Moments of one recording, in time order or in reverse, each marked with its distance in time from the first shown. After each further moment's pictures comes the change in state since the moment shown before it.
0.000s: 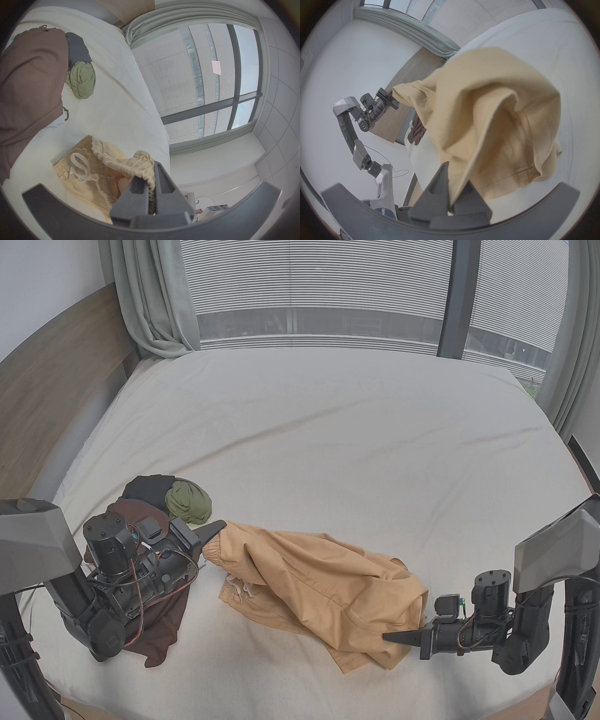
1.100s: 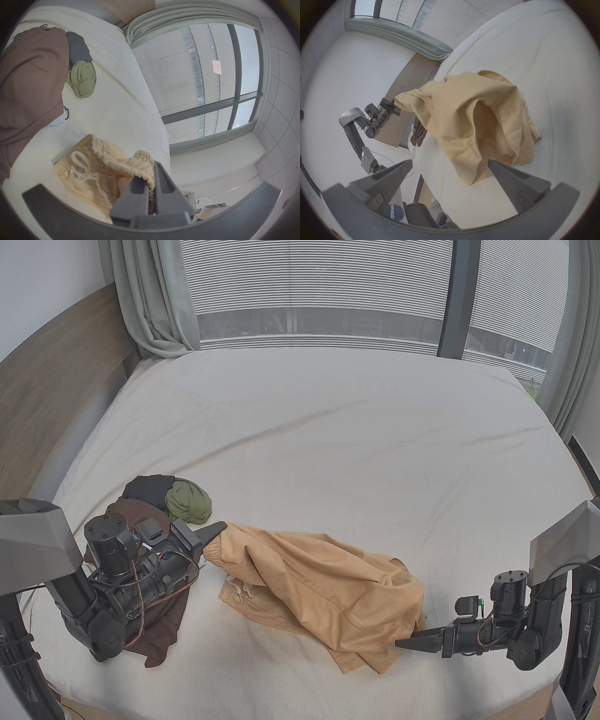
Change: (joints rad) left arm -0.001 0.005 0.001 0.000 0.000 0.000; right arm -0.136 -0.005 0.075 0.001 0.120 -0.002
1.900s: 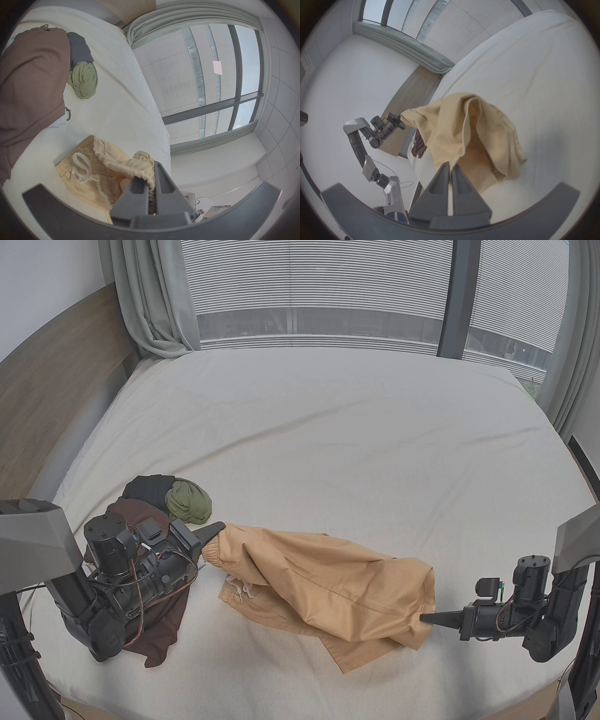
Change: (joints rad) left arm 0.008 0.005 0.000 0.000 0.000 0.000; right arm -0.078 -0.134 0.018 0.002 0.024 0.022
